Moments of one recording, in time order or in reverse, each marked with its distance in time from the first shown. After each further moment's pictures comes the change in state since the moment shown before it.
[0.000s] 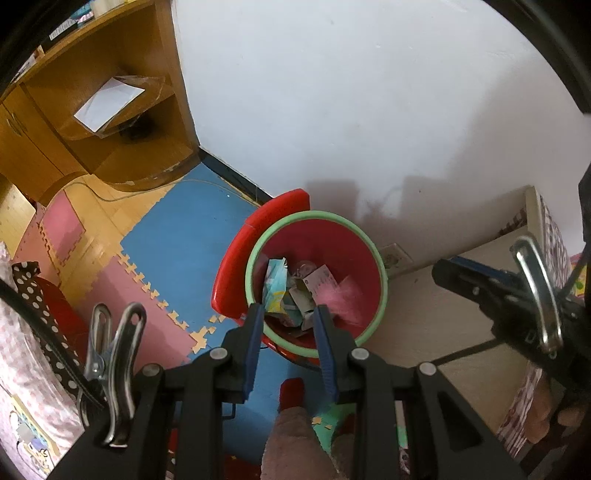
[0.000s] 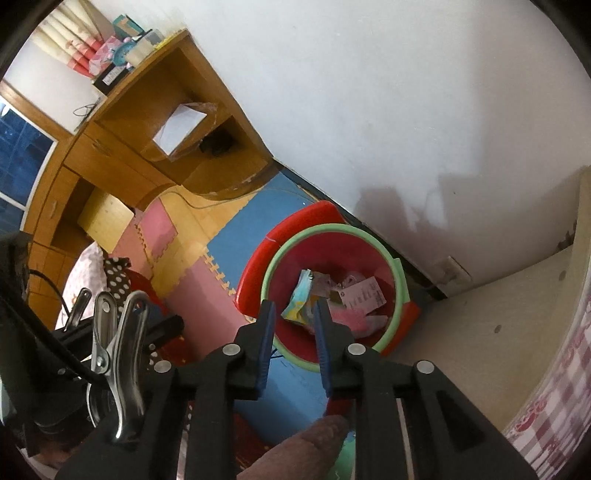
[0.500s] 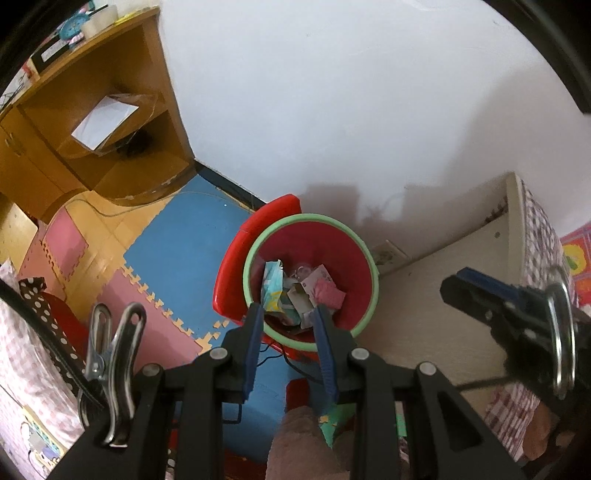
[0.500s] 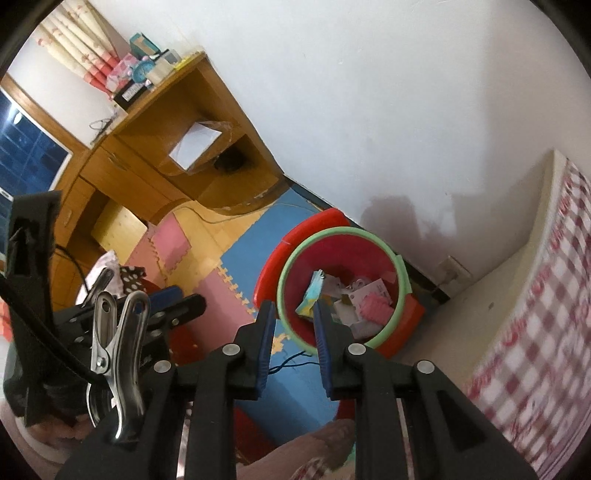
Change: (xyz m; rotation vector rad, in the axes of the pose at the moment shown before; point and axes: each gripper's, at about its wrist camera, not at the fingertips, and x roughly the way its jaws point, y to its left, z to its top) left arm -0.027 -0.013 -0.008 0.060 -0.024 0.001; right arm -0.062 0.012 -0.044 0.019 -0.083 0.046
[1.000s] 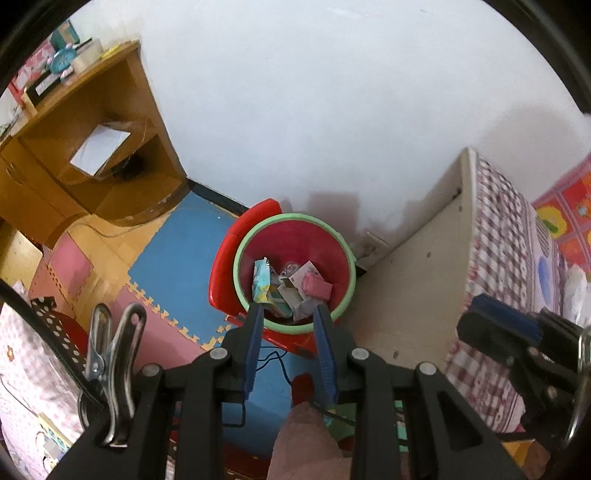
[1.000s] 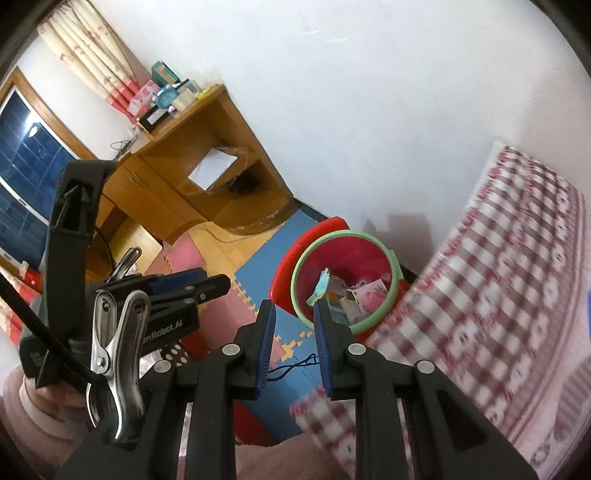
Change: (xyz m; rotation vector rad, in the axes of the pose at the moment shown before) left arm -0.057 -0.039 -0.034 0.097 -0.050 0.014; right arm -0.103 0.002 -0.078 -0.003 -0.135 0.020
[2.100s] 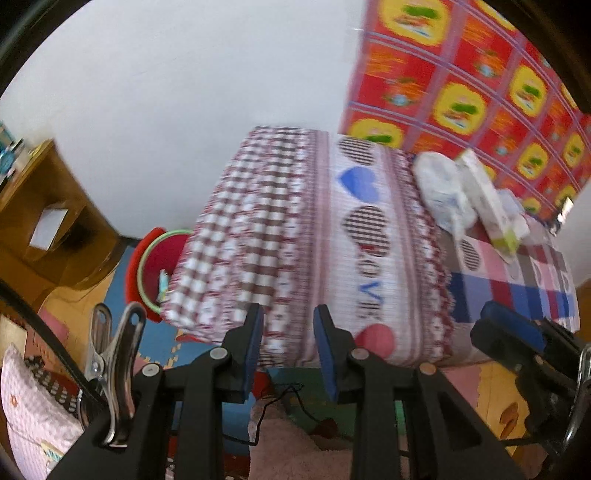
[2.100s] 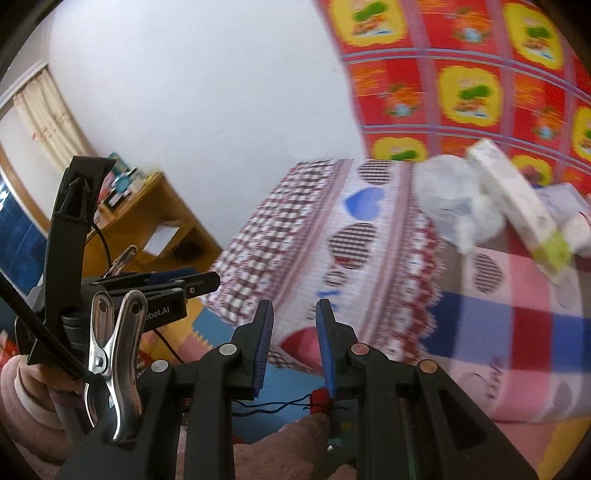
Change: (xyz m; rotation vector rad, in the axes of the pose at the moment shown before) left arm -0.130 -0.245 -0.152 0.334 -0.128 -0.134; right arm -0.269 -0.109 -0.206 0.245 -0.300 -0.224
